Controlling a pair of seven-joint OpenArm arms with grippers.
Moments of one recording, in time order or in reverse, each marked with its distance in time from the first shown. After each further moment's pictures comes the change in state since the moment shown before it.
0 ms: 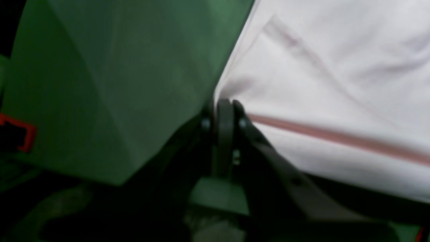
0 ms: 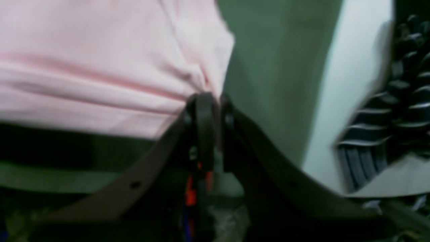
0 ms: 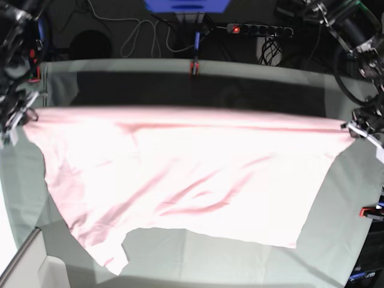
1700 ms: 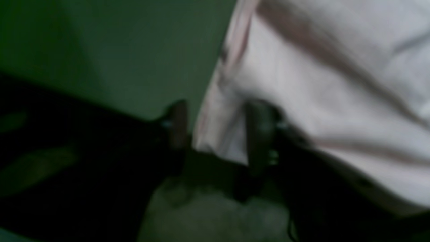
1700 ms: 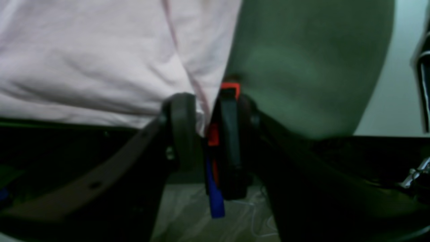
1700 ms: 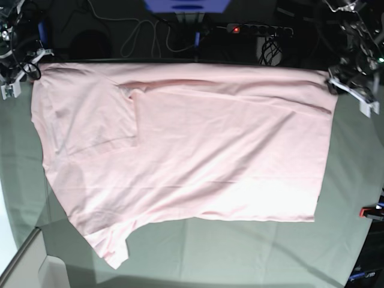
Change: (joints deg) left arm 13.0 4.1 -0.2 -0.3 1.2 0.5 -10.0; right arm -11.3 -3.1 5.2 -7.8 -1.0 -0.4 13.0
